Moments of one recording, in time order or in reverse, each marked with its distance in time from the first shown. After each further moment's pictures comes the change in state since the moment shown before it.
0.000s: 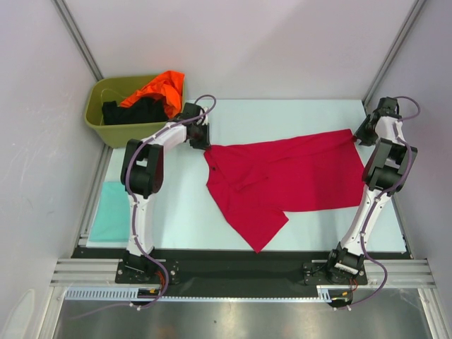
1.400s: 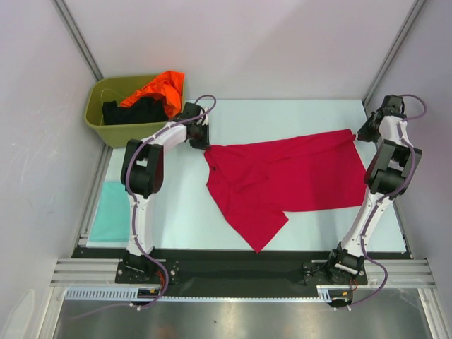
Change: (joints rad) left arm 0.000 0.003 0.005 -0.012 -0.003 0.001; right arm -0.012 -0.072 -0.049 0.019 -0.037 0.046
